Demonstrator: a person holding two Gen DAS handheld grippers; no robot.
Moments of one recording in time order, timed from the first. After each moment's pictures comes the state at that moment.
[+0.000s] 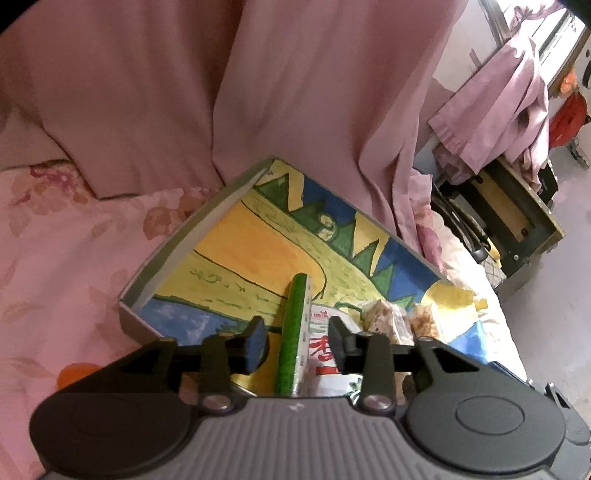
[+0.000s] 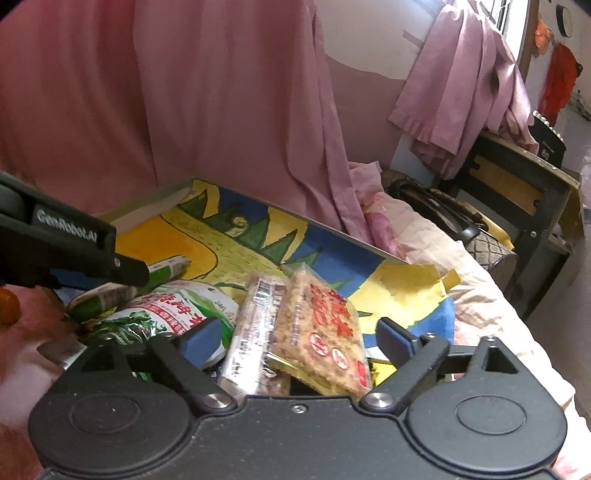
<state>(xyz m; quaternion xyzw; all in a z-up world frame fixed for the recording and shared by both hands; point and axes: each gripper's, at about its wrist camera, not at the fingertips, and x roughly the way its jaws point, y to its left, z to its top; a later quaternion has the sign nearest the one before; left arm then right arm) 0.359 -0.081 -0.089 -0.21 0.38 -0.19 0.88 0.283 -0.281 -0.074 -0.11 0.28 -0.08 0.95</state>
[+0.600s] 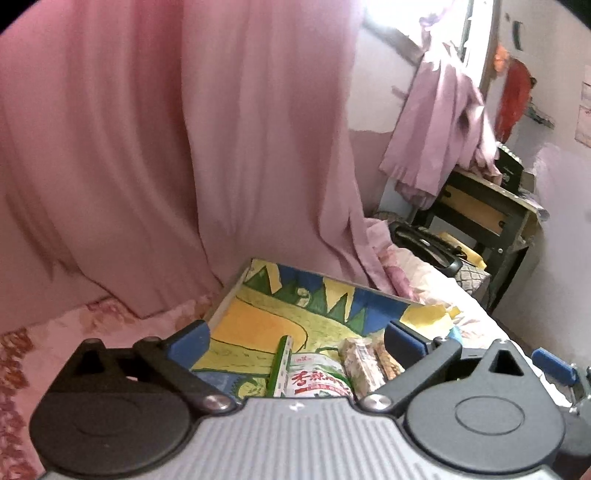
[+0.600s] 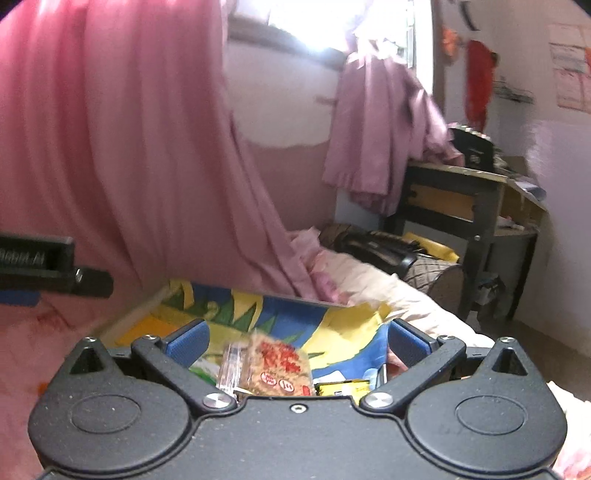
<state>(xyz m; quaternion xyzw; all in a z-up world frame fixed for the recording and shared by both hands) 0.271 -0.092 0.012 -0.08 0.26 -0.17 0.95 0.192 -0.308 -0.009 0.00 0.16 -0.12 0.98</state>
